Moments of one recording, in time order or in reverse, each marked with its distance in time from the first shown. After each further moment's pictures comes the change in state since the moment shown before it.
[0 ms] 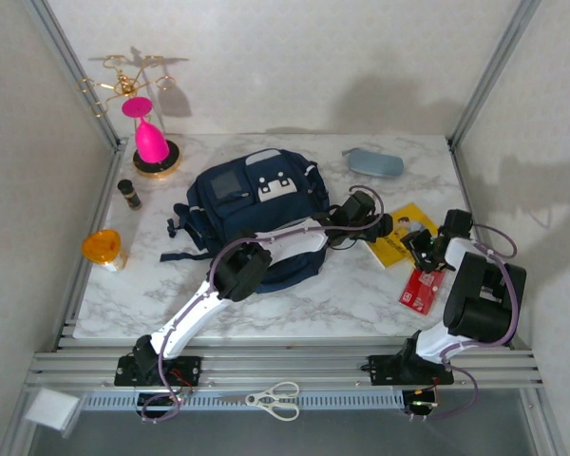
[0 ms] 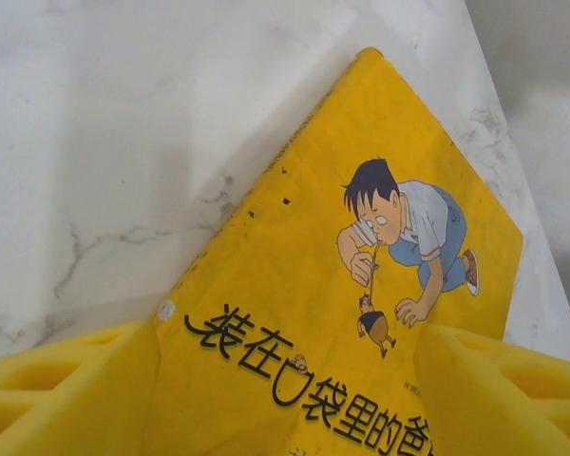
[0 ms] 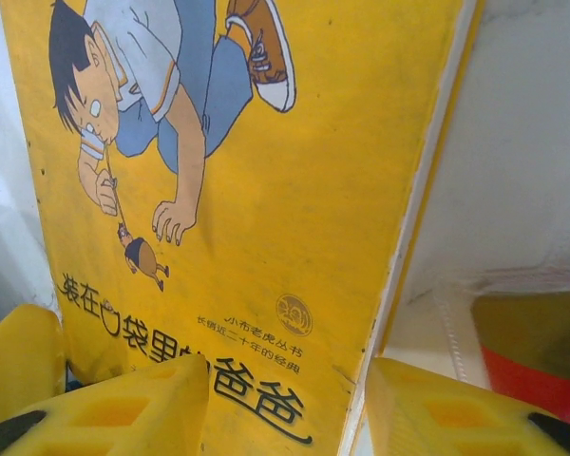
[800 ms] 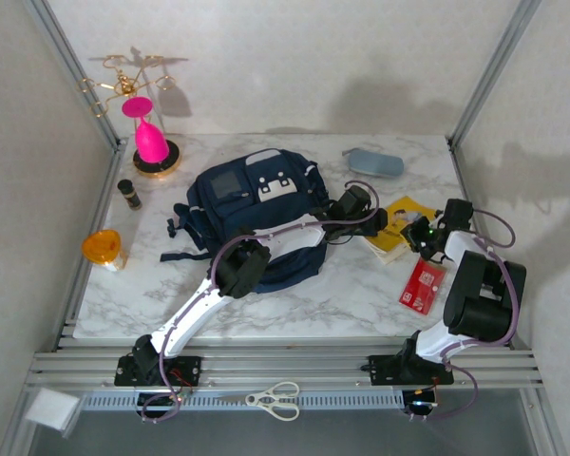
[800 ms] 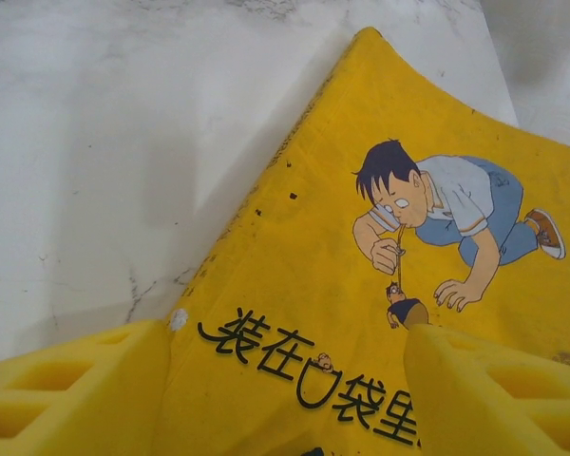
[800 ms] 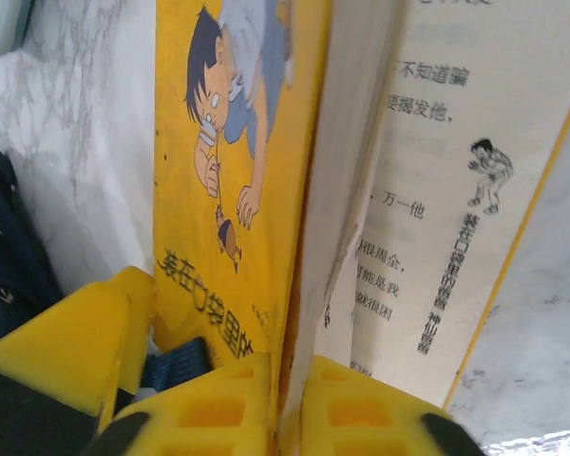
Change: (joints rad) left arm 0.025 0.026 0.041 -0.026 0.020 -0.003; right arm 0.031 0.007 0.079 0.028 -0.069 -0.040
